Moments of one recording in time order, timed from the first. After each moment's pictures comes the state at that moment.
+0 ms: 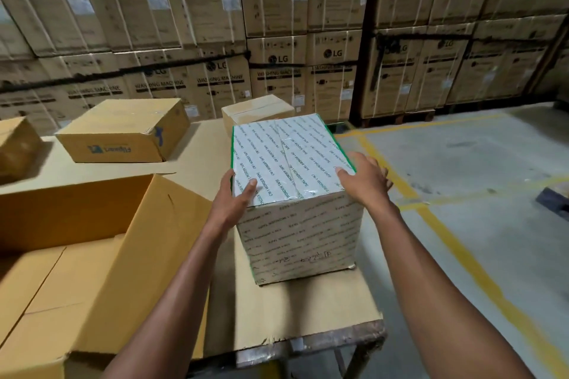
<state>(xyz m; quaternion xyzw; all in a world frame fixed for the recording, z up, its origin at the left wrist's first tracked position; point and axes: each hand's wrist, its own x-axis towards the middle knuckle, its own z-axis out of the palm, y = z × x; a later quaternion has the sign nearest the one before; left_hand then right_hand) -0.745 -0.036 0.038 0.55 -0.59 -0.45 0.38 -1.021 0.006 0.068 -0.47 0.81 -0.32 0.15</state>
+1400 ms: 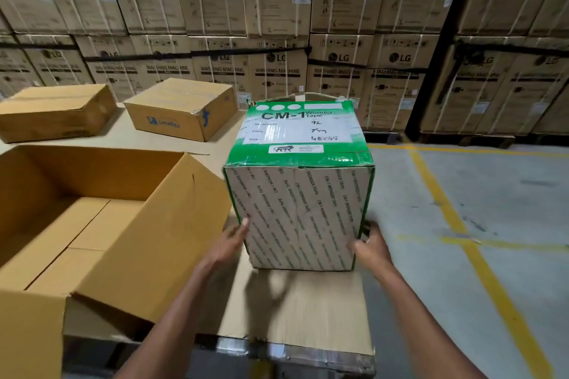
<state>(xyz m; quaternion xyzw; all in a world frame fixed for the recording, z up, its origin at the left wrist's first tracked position) -0.731 0.004 -0.051 0.64 -0.55 -0.45 0.29 -1.054 0.010 -0.055 -0.45 0.70 -0.40 0.39</state>
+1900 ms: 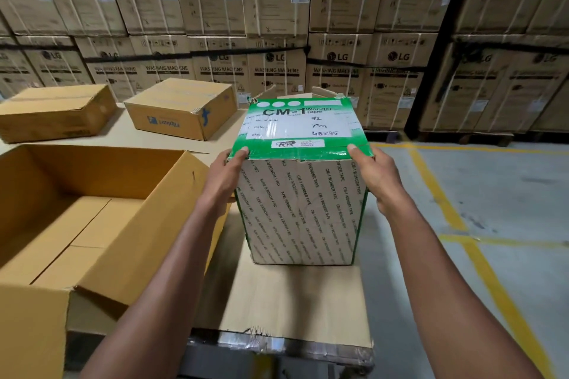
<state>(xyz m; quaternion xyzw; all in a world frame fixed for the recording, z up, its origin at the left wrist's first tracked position) -0.759 -0.021 0.083 0.59 -0.47 -0.43 0.49 -1.049 -0.032 0.083 -0.50 0.64 -0.48 0.34</state>
